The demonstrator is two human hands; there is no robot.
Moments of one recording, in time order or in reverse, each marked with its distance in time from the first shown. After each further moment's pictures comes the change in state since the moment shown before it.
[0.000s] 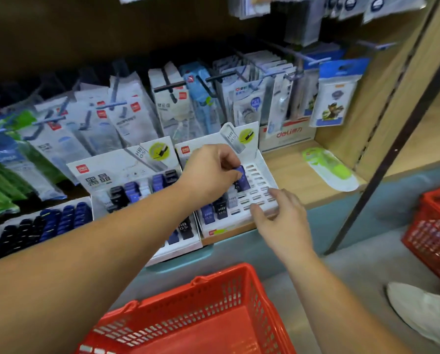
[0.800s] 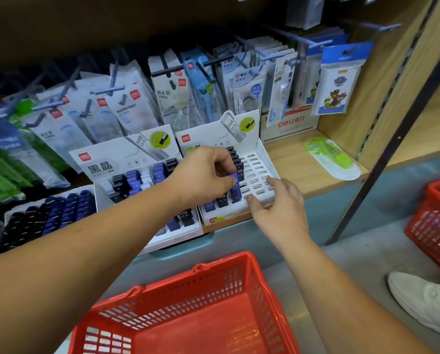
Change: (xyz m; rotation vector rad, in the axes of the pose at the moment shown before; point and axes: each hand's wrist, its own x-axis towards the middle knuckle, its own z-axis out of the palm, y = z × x) left_hand -0.030 -0.002 -0.012 0.097 -0.132 0.021; right_hand -0.003 -0.007 -0.001 -0.040 -0.074 0.029
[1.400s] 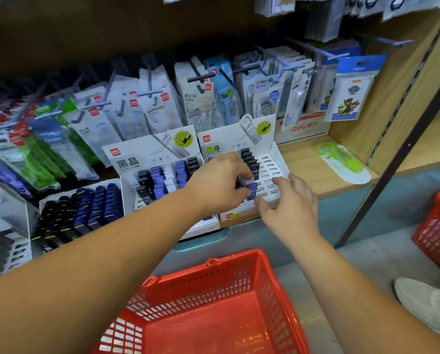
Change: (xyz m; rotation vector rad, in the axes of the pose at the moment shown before) left_hand -0.023 0.004 -0.005 0.319 -0.047 0.151; right_hand -0.012 -0.023 -0.008 -0.234 0.007 -0.115
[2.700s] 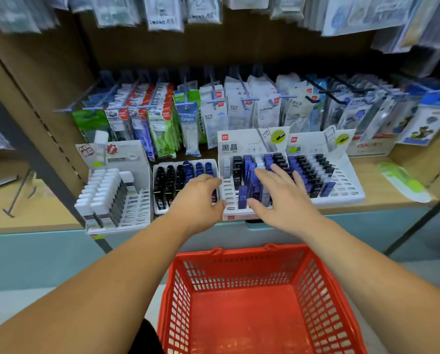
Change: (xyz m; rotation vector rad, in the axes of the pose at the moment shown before) left_hand -0.201 -0.124 -0.057 -0.027 0.107 -0.383; right_hand -0.066 -0.156 0.023 -0.201 -0.295 -0.590
